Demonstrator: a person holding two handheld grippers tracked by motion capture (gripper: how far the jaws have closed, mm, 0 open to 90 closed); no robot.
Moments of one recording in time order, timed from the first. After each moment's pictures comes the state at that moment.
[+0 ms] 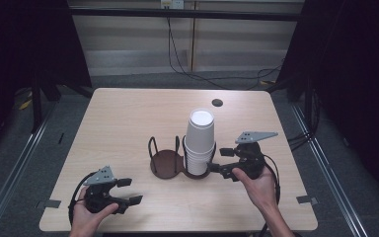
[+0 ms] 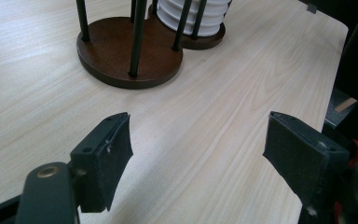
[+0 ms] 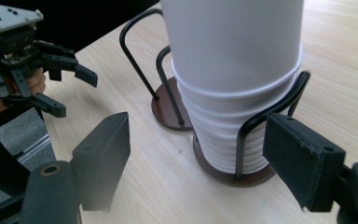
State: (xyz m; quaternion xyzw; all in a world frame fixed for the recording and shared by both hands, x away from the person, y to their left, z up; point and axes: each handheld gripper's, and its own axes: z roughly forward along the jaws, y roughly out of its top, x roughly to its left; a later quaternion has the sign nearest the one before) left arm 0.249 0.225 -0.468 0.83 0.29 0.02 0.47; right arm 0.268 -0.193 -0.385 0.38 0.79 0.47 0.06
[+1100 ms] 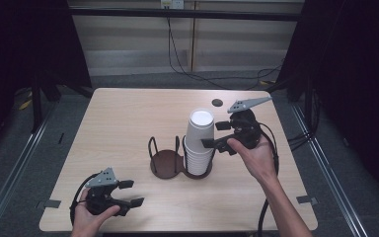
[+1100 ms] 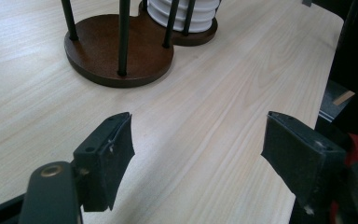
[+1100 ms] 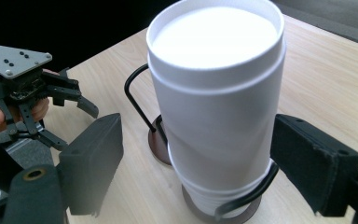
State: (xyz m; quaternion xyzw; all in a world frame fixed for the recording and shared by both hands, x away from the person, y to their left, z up) left arm 0.244 0.220 -0.467 0.84 0.28 0.01 0.47; right arm 0.311 -0.175 -0.318 0.34 0.82 0.45 0.07
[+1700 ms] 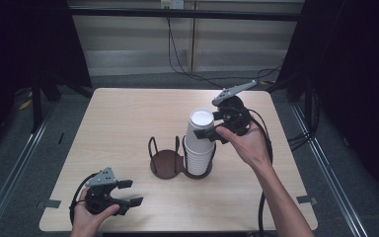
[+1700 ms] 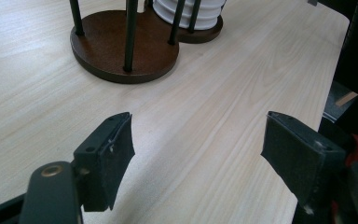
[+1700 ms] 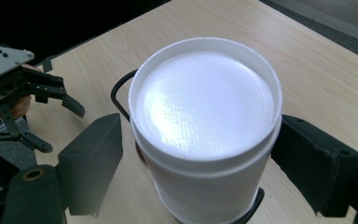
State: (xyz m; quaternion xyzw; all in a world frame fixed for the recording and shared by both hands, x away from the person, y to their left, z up) left arm 0.246 0.222 -0.467 0.84 0.29 0.01 0.46; right arm 0.336 -0.153 -0.301 0.33 0.85 0.41 0.08
